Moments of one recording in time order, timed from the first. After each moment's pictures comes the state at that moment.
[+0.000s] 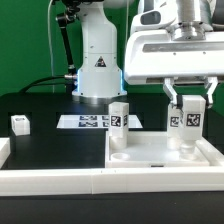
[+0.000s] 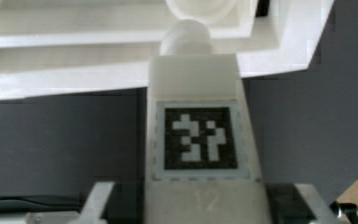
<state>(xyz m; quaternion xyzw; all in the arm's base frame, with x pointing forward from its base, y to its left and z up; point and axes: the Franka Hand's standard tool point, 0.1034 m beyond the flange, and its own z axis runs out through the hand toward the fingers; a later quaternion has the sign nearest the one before) 0.623 0.100 0.114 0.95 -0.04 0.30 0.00</state>
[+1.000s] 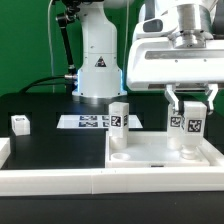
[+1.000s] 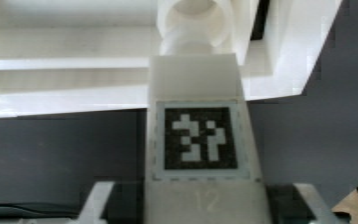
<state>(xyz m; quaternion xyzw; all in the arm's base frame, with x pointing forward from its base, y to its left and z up) 0.615 0.107 0.102 0.95 -0.03 0.30 0.00</state>
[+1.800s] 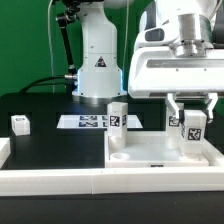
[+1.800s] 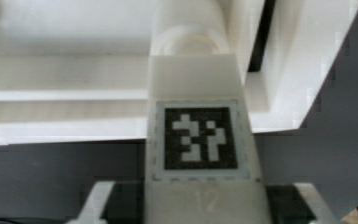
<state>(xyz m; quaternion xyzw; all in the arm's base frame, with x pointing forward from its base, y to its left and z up) 0.608 0.109 0.085 0.95 -0.02 0.30 0.01</state>
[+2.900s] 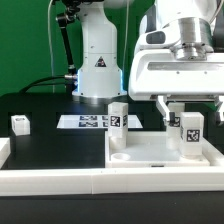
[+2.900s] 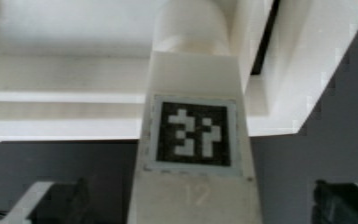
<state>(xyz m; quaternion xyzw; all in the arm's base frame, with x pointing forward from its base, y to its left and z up) 0.609 0.110 0.084 0.95 -0.01 0.31 0.01</state>
